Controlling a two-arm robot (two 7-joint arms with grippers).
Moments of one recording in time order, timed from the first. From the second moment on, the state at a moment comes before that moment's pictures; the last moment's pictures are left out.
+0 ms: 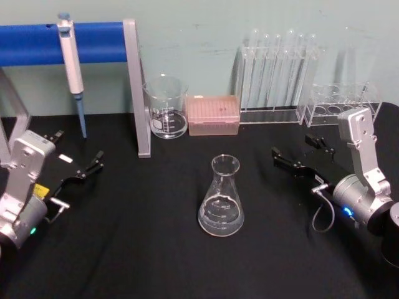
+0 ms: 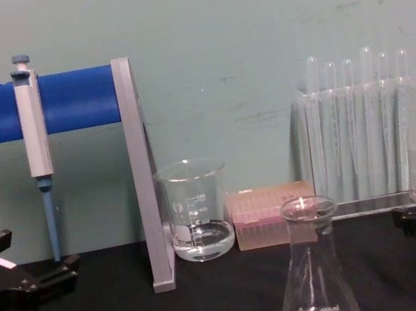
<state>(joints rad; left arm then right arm) -0.20 0.60 0.45 -1.41 -0.25 -0.12 0.03 0.28 0.41 -0.36 -1.28 0.35 0.02 0.19</state>
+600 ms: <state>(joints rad) -0.20 0.60 0.45 -1.41 -0.25 -0.12 0.03 0.28 0.41 -0.36 -1.28 0.35 0.02 0.19</state>
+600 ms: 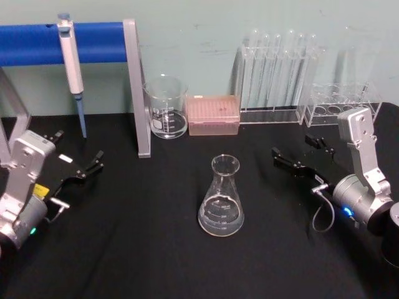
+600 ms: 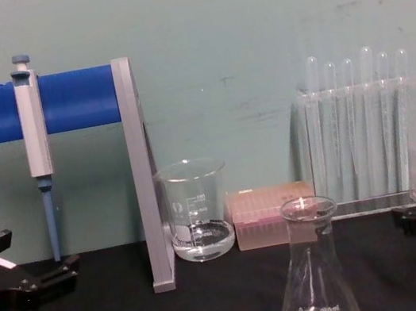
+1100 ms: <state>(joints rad) -0.20 0.60 0.45 -1.41 -0.25 -0.12 0.03 0.28 0.41 -0.36 -1.28 0.35 0.02 0.19</state>
